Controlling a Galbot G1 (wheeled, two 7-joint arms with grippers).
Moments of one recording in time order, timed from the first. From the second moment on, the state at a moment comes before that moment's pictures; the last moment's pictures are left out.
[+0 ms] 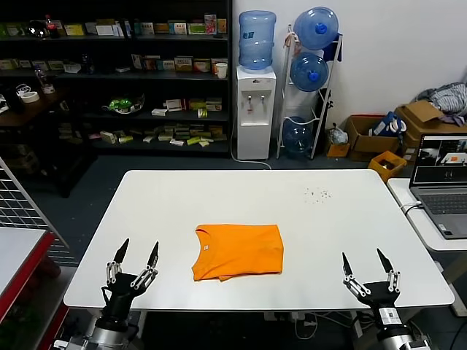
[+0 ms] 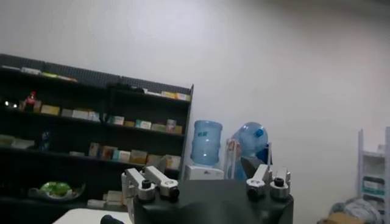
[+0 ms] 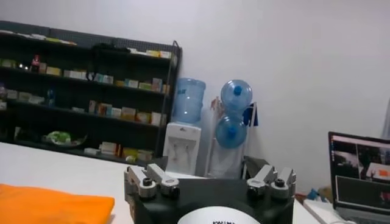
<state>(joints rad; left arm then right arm) 1.61 -1.36 -0.63 -1.90 -0.43 -0.44 0.28 -1.67 1.44 0.81 1.95 0.14 0.27 -0.22</state>
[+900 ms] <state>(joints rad) 1.69 -1.40 -0.66 -1.90 -0.39 -0.51 0.31 -1.68 1.52 0.81 1.94 0.06 0.35 -0.24</state>
